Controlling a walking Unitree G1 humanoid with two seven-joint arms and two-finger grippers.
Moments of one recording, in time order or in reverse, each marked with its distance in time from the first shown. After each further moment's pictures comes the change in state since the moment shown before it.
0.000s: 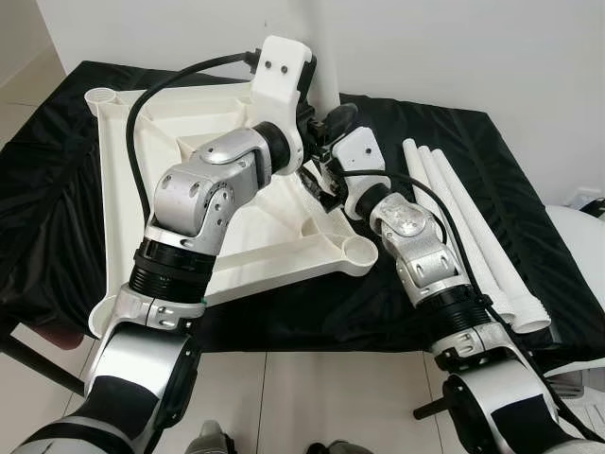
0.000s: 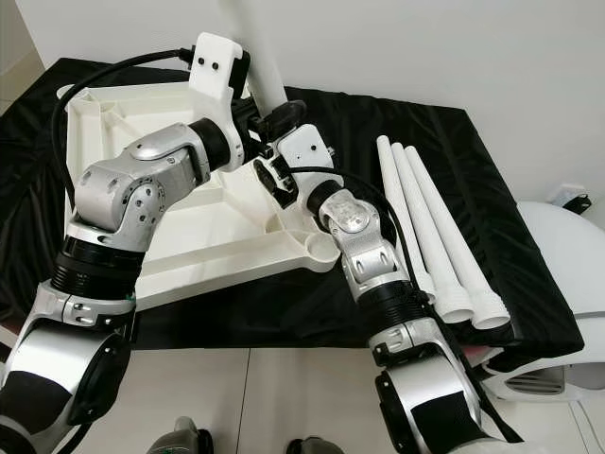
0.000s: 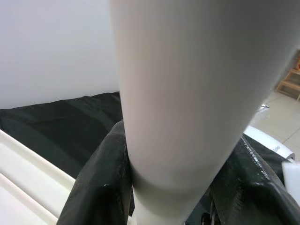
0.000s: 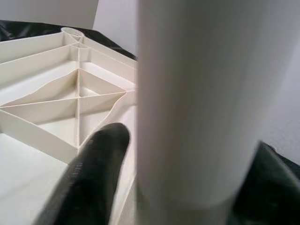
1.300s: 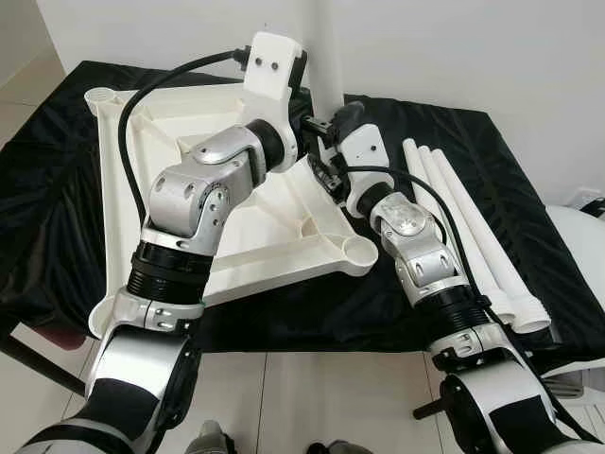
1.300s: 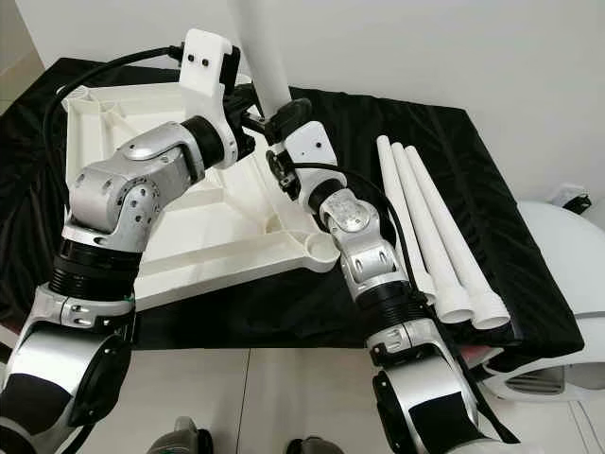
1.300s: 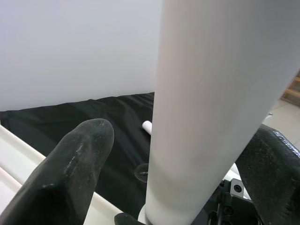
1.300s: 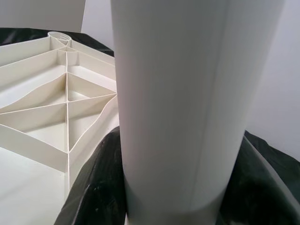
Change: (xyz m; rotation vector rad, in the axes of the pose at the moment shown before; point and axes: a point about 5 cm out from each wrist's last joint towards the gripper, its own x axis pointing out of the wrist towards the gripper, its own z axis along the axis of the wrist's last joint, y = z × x) left arm -0.002 0.000 0.001 -0.023 -0.025 0.005; right arm 0.000 -0.003 0.000 0.035 0.007 -0.049
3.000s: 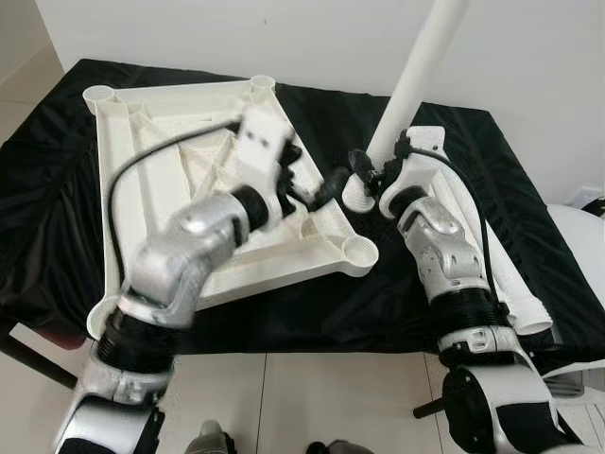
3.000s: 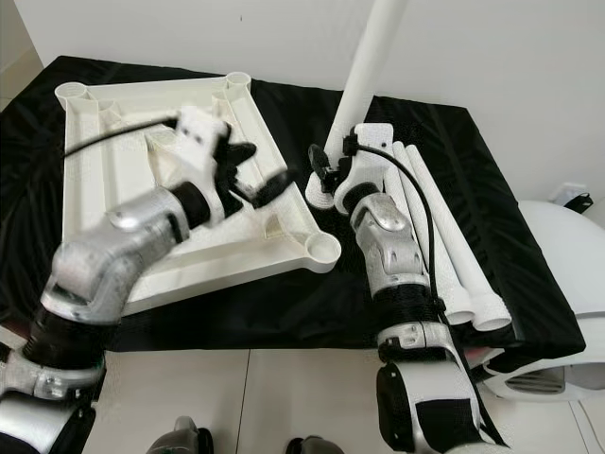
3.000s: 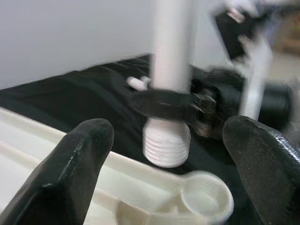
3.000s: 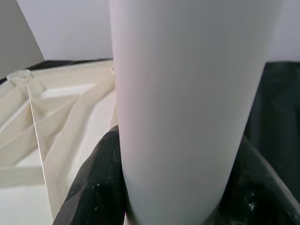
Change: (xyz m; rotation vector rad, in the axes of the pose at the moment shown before) left arm -0.044 -0.032 -0.068 0.186 0.102 -0.083; right arm -0.028 -0.038 -0.038 0.460 0.075 -0.185
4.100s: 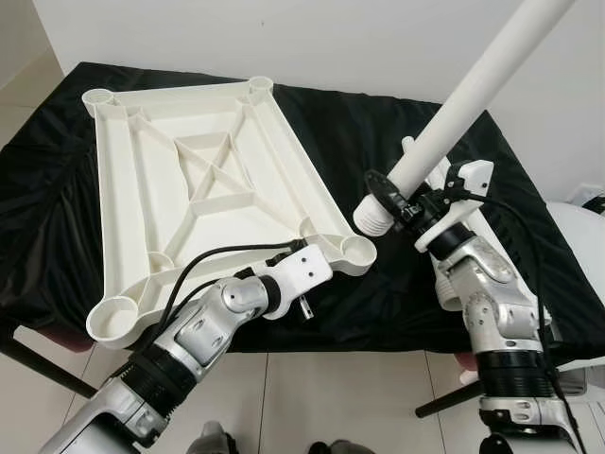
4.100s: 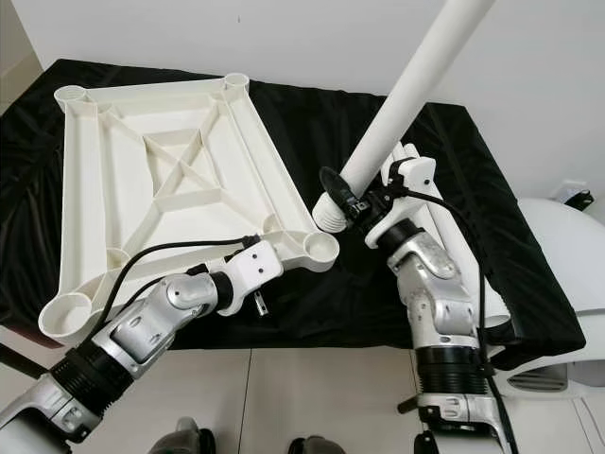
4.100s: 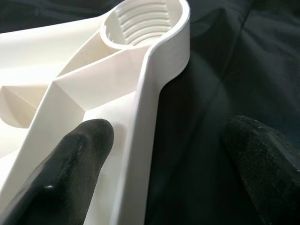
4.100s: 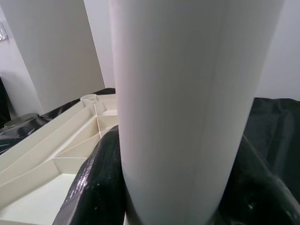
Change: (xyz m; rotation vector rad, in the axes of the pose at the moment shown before) left arm 0.002 -0.021 -0.102 0.268 0.366 -0.226; right arm -0.060 -0.009 0.019 -0.007 -0.160 0.254
